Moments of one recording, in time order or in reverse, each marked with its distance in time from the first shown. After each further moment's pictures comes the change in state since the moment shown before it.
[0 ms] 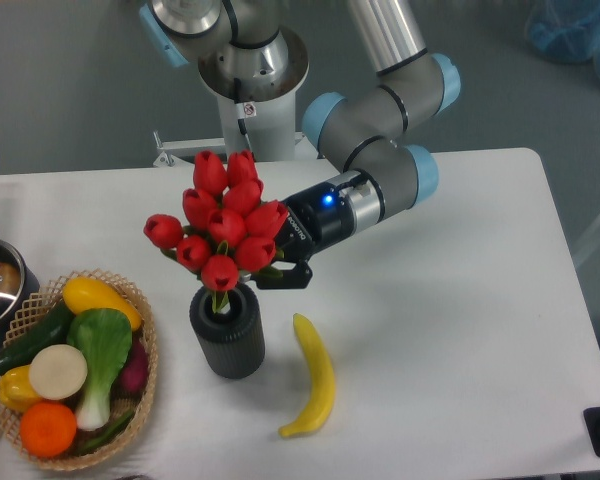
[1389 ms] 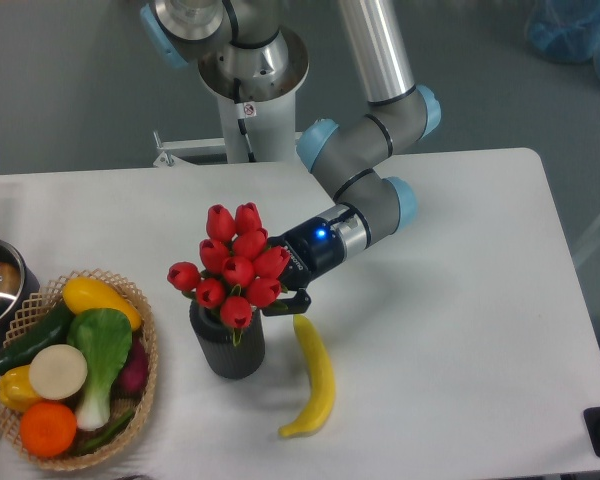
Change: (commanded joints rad) arm 0.031 -0.065 -0.130 0.000 0.006 0.170
